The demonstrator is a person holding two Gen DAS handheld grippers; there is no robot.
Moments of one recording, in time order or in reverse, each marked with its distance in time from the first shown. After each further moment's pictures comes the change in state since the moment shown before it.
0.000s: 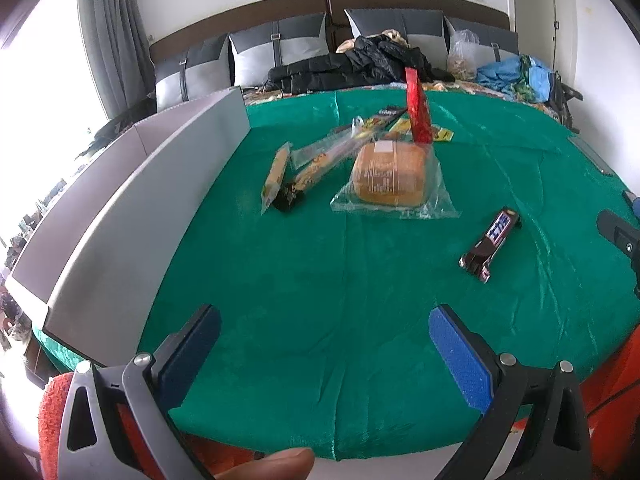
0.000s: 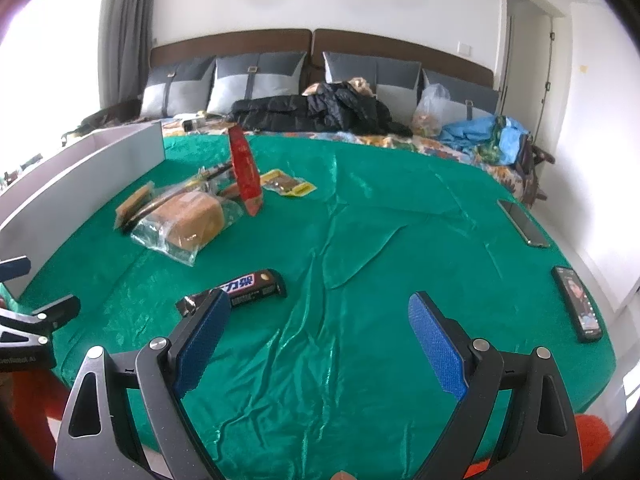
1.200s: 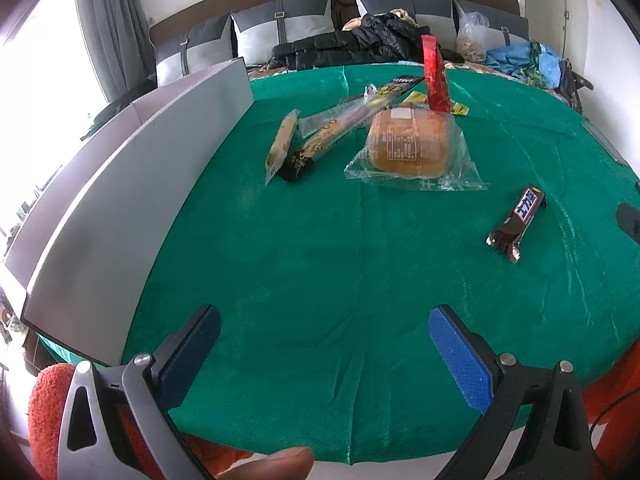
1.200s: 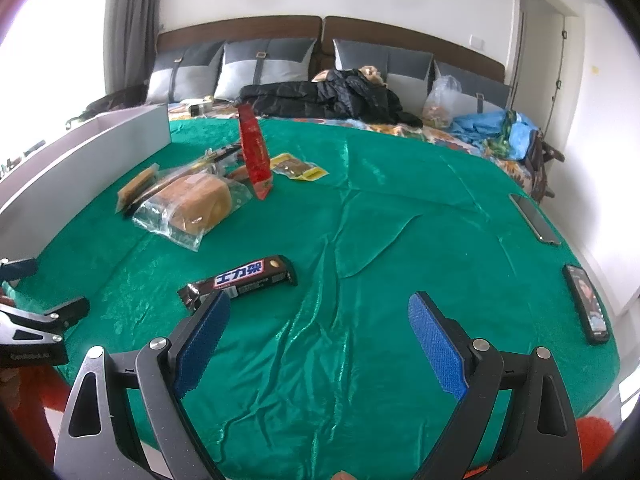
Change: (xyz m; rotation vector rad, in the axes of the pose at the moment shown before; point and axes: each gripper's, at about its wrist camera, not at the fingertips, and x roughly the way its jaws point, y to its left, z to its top) left arm 0.026 0.008 -0.007 -0.009 0.074 0.016; right arm 0.012 0.010 -0.001 -0.027 0.044 0.016
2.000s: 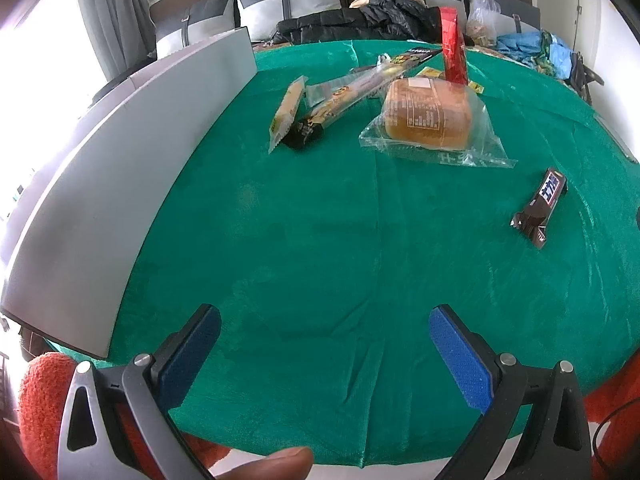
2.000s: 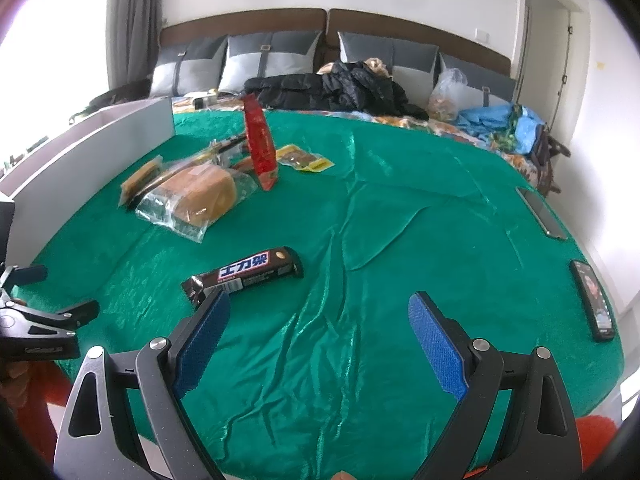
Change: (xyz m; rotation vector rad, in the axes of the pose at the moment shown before) left arm 0.022 0.008 -0.004 -0.021 0.083 -0.003; right arm 0.005 0.002 -0.003 -0.001 0.029 0.019
